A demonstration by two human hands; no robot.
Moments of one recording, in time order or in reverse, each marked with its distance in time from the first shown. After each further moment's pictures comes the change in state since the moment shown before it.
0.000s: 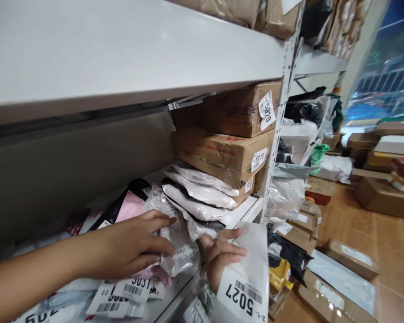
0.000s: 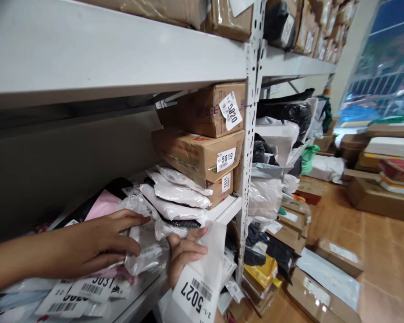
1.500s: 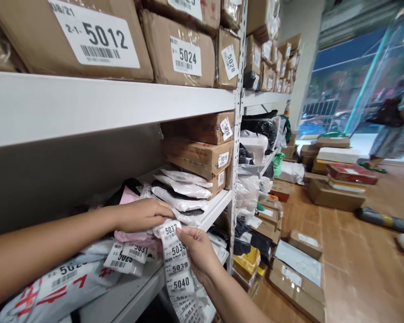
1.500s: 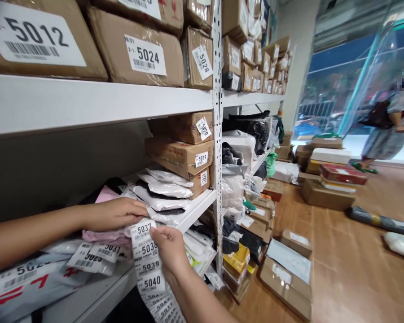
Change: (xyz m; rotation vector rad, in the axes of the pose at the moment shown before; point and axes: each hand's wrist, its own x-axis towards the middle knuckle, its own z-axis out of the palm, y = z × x) left_hand 0.028 -0.002 -0.008 -0.228 0.063 0.187; right_hand -0.008 0.061 0.022 -1.073 0.351 -0.246
